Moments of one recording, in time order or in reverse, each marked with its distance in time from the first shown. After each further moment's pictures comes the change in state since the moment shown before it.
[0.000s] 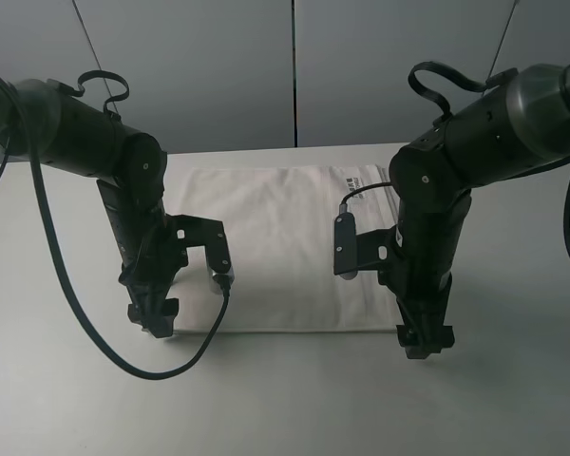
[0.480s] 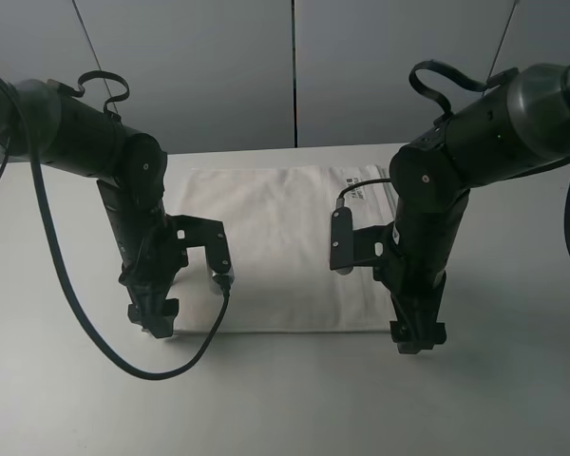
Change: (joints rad) left arm 0.000 0.005 0.000 0.000 0.000 0.000; right arm 0.000 0.000 0.000 0.007 -0.045 0.004
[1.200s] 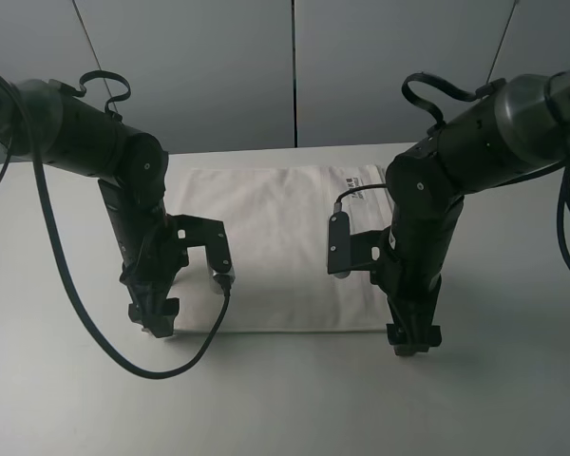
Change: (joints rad) left arm 0.000 0.008 -0.002 0.000 0.005 0.000; right arm 0.000 0.029 0.000 0.000 -0.037 -0.004
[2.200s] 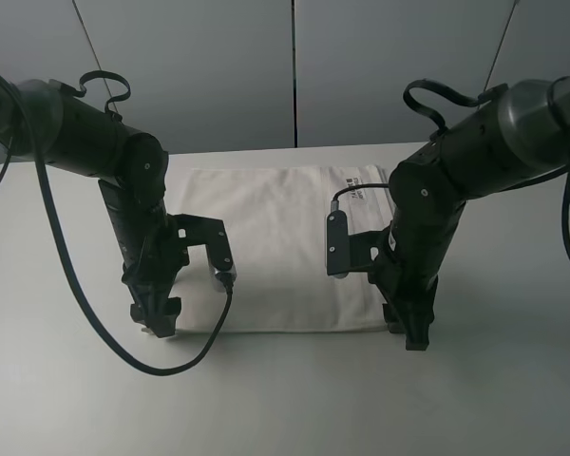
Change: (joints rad) left arm 0.000 0.000 0.000 -0.004 -0.002 -0.024; right arm 0.000 0.000 0.027 -0.023 -0.078 -0.014
